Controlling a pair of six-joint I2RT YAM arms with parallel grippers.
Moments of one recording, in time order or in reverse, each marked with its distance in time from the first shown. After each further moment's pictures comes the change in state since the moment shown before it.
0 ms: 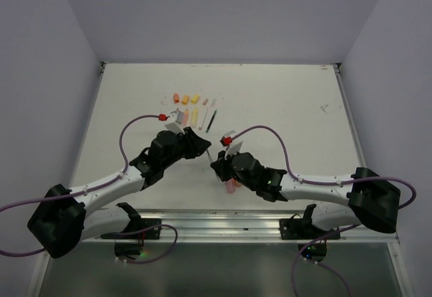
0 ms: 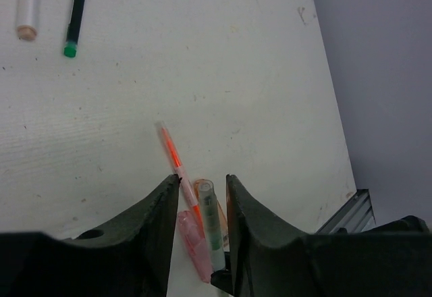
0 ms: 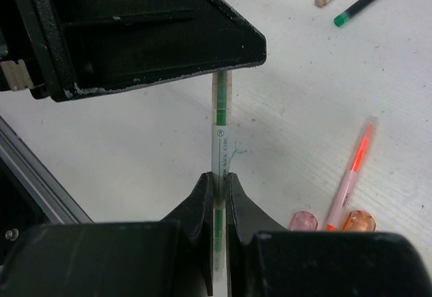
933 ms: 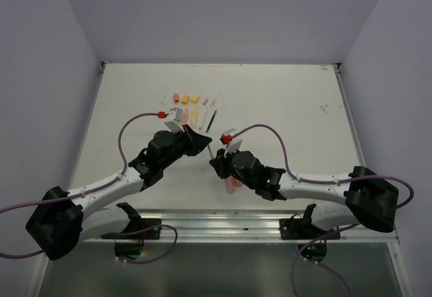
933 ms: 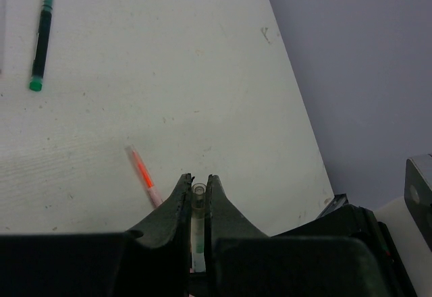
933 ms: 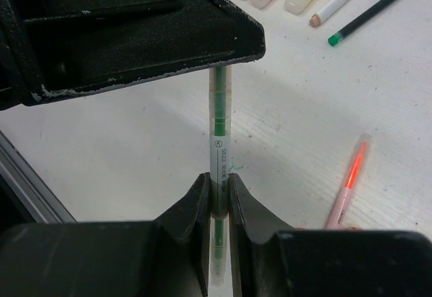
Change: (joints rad) left arm -0.011 -0.021 -0.001 0.098 0.013 0.005; right arm -0.012 0.021 0.002 0.048 0.004 -0.027
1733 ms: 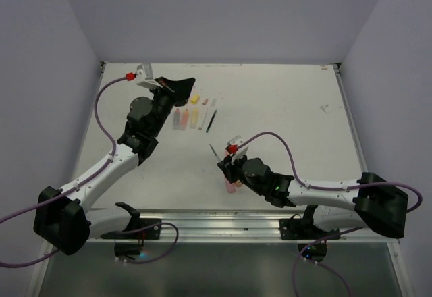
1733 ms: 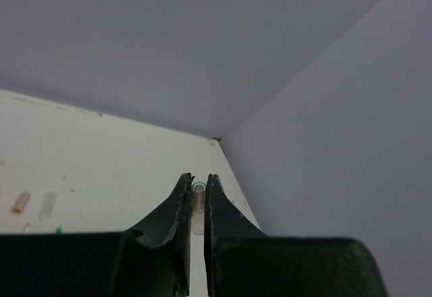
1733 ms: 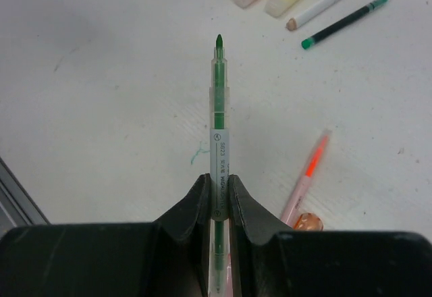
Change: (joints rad) left arm 0.193 0.074 0.327 0.107 -0.080 0.080; right arm 0.002 -0.101 -0.126 0.106 0.023 -0.160
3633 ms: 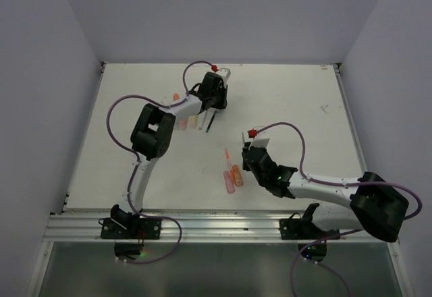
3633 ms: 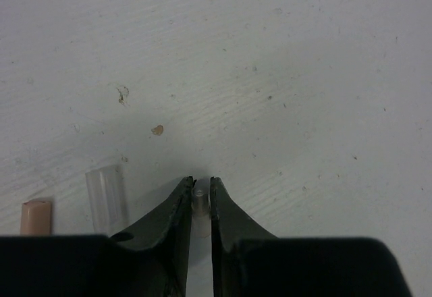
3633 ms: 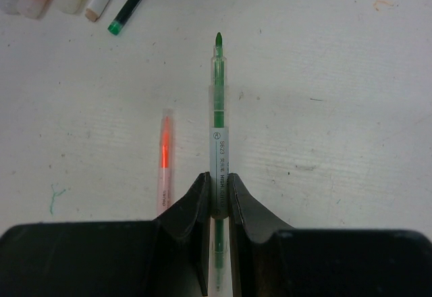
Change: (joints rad) left arm -0.014 1.193 0.984 -0.588 0.146 0.500; right arm -0.169 0.018 0.014 -0.258 0.260 0.235
